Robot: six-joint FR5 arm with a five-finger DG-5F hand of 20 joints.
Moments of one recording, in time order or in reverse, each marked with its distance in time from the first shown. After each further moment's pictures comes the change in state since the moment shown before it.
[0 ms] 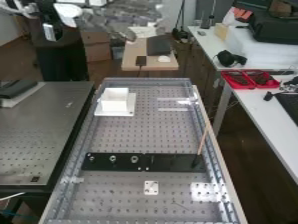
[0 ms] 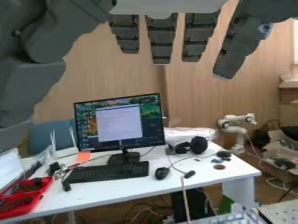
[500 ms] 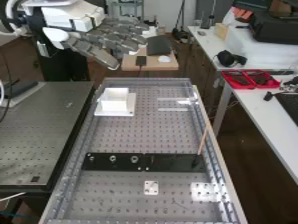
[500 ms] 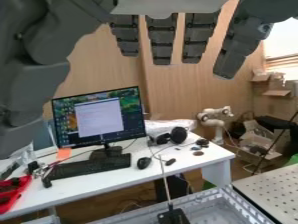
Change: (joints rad) arm 0.032 0.046 -0.129 0.063 0.134 0.040
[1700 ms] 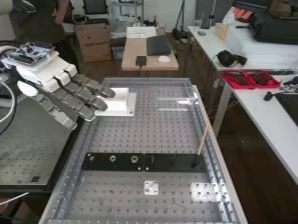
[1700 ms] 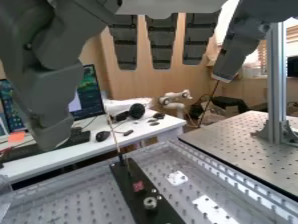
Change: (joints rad) arm 0.017 0.060 -0.289 0.145 0.188 0.074
